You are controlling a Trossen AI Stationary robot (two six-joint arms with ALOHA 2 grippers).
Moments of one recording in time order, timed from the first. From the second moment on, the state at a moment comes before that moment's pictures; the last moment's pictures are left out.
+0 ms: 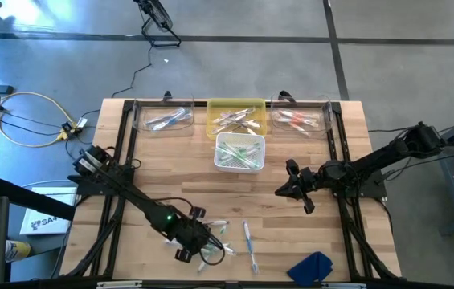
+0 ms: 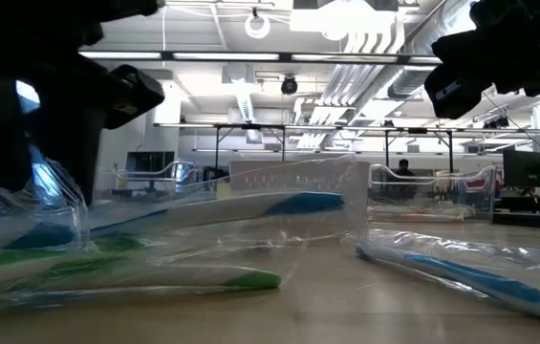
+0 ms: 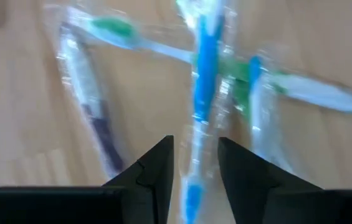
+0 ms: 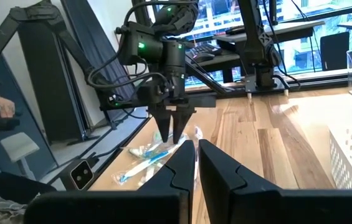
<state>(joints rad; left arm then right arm) -0.61 1.80 1.16 -0.44 -0.16 -0.32 0.25 1.05 0.09 0.97 -0.06 0.21</state>
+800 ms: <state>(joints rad) -0.54 1.88 1.16 -0.23 -0.03 -0.29 0.25 1.05 0.09 0.93 -0.06 0.21</state>
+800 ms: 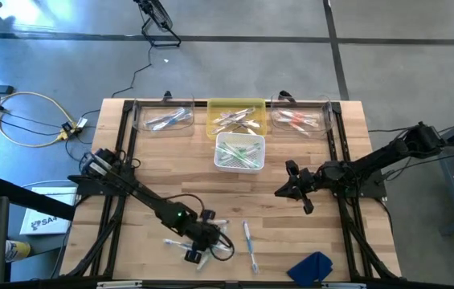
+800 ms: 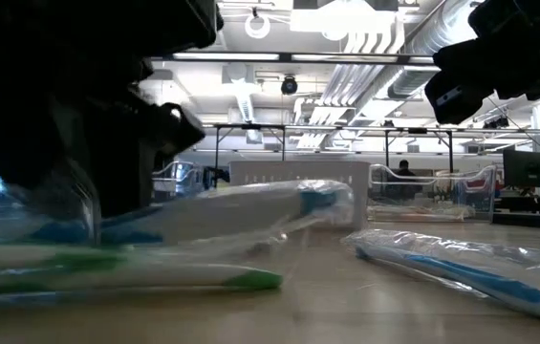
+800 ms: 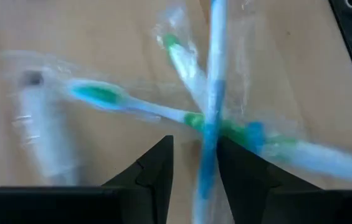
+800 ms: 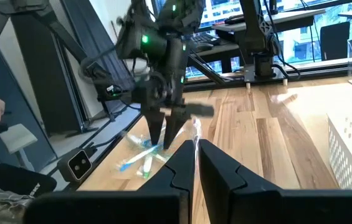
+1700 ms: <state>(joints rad) -0.54 1.89 1.16 -0.21 -0.09 -0.27 0.25 1.05 0.09 0.93 -0.06 0.21</state>
